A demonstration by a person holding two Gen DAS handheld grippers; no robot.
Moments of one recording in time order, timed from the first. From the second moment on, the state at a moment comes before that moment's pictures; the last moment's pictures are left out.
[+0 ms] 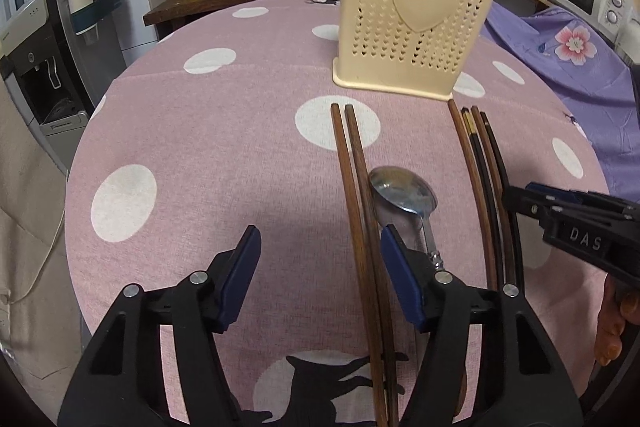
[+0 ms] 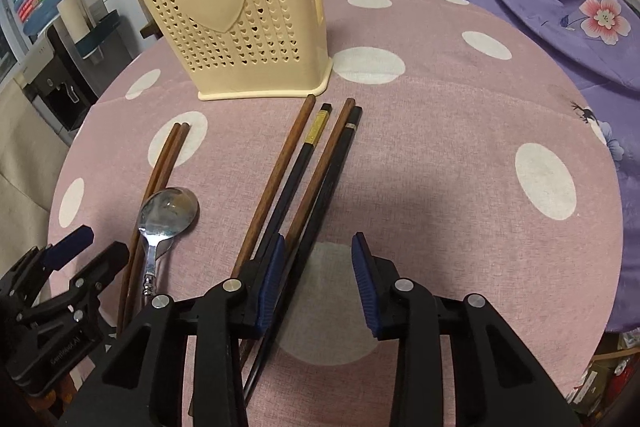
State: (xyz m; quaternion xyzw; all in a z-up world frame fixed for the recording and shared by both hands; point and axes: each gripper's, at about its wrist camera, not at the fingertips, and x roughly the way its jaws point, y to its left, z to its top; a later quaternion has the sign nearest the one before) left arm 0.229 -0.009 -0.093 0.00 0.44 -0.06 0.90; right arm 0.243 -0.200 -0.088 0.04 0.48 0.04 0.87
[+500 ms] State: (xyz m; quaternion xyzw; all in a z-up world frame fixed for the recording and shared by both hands) left arm 0.239 -0.008 -0.096 -0.02 0.45 -0.06 0.89; right arm 0.267 -0.212 -0.090 0.07 0.50 -0.01 0.86
